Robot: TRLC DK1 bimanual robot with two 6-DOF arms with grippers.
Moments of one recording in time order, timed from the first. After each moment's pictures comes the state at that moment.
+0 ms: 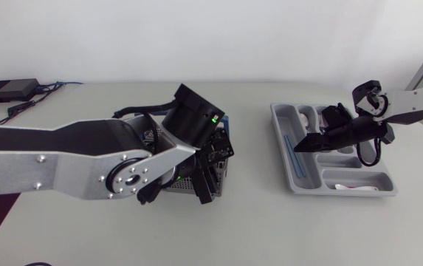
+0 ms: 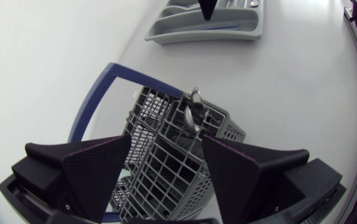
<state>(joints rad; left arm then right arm) -0.89 1.61 1.01 -0.18 -0.38 0.61 -0.18 1.96 1.19 -0.47 -0.57 -0.40</state>
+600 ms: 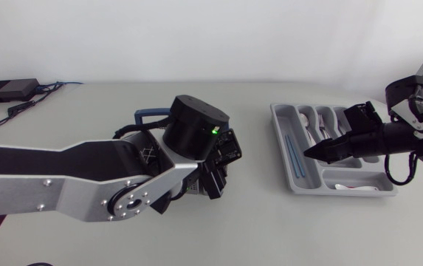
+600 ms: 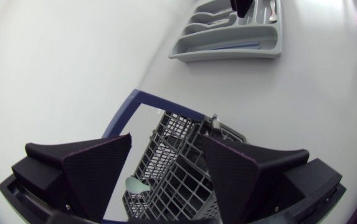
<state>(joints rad) -0.94 1.61 0.94 0.08 -0.50 0.67 -0.18 1.53 0.89 -0.43 -0.58 -0.43</state>
